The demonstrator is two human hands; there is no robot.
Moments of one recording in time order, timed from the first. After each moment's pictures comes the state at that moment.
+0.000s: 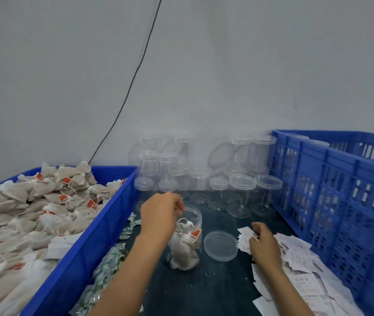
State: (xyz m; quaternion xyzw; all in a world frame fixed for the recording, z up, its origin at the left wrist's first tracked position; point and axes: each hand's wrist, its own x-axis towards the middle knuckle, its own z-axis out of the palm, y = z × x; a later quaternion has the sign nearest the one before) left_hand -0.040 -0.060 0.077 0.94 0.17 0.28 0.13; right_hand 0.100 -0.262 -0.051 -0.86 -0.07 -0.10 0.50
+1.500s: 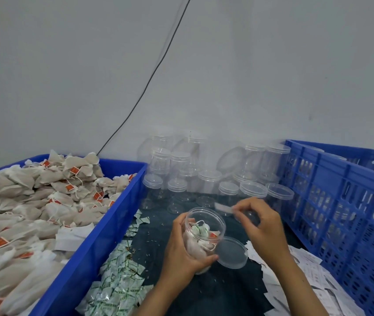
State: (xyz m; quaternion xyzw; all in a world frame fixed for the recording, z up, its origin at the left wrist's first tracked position) left_hand -0.046 -0.072 -0.032 0.76 0.04 0.34 0.55; right_hand 0.039 -0.235 0.051 -0.75 -0.41 -0.31 0.43
